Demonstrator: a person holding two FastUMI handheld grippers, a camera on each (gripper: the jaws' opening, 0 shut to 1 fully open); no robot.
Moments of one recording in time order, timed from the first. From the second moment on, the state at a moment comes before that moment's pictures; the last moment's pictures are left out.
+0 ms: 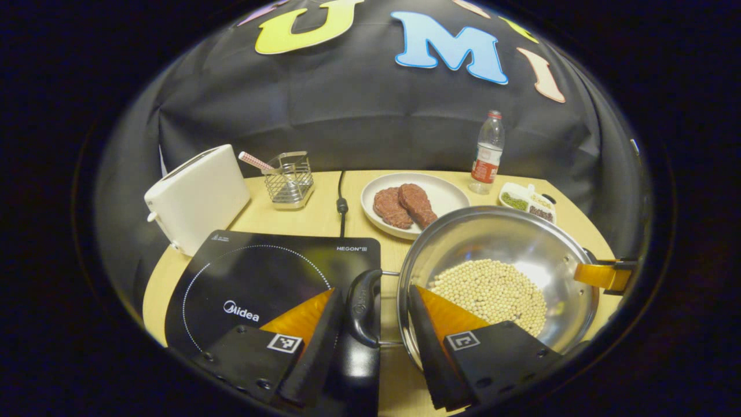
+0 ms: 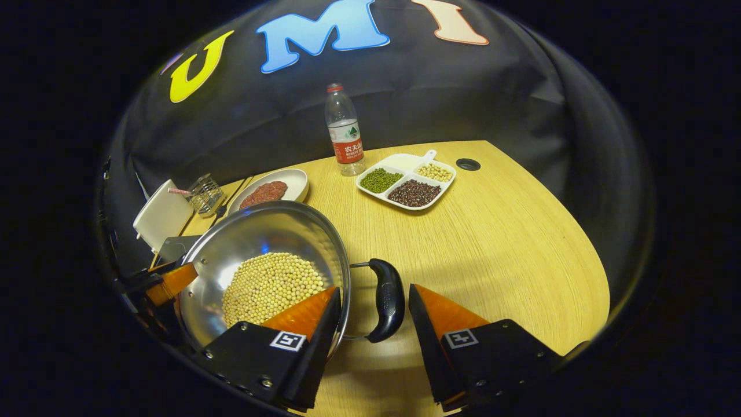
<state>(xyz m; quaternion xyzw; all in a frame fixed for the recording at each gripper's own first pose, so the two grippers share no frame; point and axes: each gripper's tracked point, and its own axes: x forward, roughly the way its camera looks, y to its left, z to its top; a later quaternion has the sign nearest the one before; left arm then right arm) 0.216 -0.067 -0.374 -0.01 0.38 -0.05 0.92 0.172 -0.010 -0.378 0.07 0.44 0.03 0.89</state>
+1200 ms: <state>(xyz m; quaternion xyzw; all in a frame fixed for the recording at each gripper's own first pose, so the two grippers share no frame) 0.212 -0.067 -0.342 -0.03 0.35 -0.04 0.93 0.183 -0.005 -0.348 0.04 0.44 0.04 0.90</state>
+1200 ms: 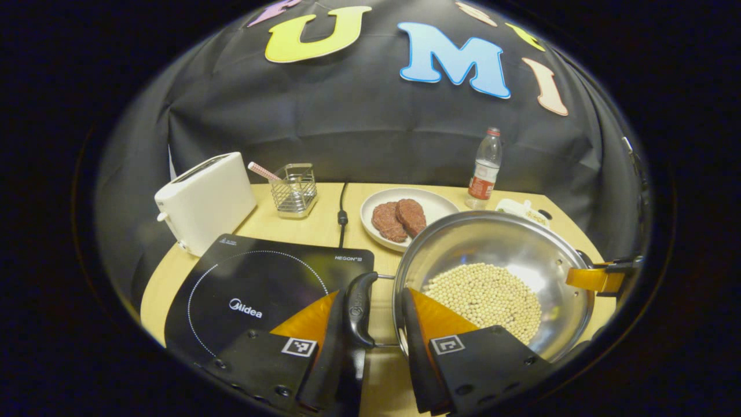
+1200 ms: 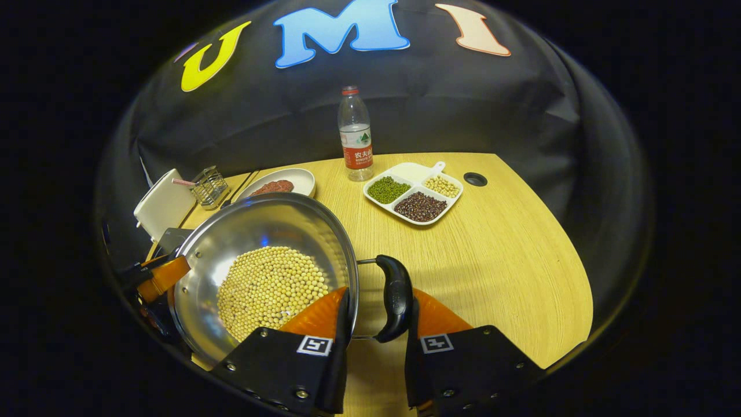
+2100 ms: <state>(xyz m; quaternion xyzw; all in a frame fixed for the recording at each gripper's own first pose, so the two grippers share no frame) 0.201 0.082 -0.312 -0.03 0.34 -0.02 0.94 0.153 0.130 -0.308 0.05 0.43 0.05 0.90</state>
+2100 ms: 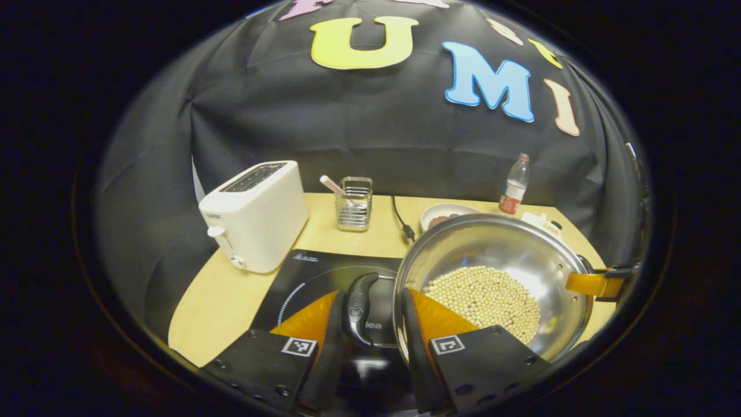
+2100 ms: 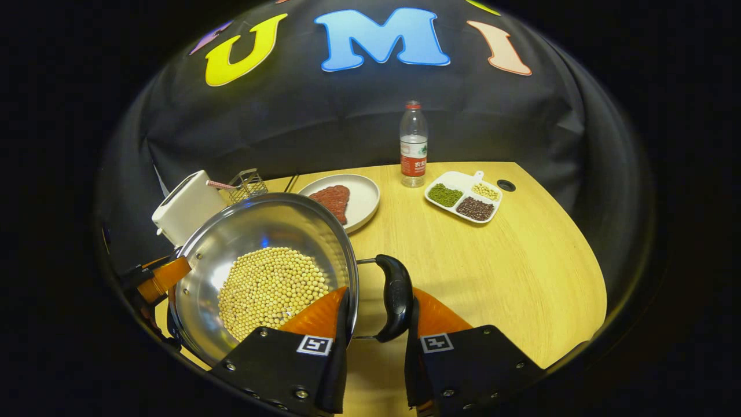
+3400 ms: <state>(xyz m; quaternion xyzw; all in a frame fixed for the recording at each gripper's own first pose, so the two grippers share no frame) 0.219 0.234 -0.339 -0.04 0.33 -0.01 0.94 0.149 0.275 -0.309 0.08 0.42 0.07 0.90</state>
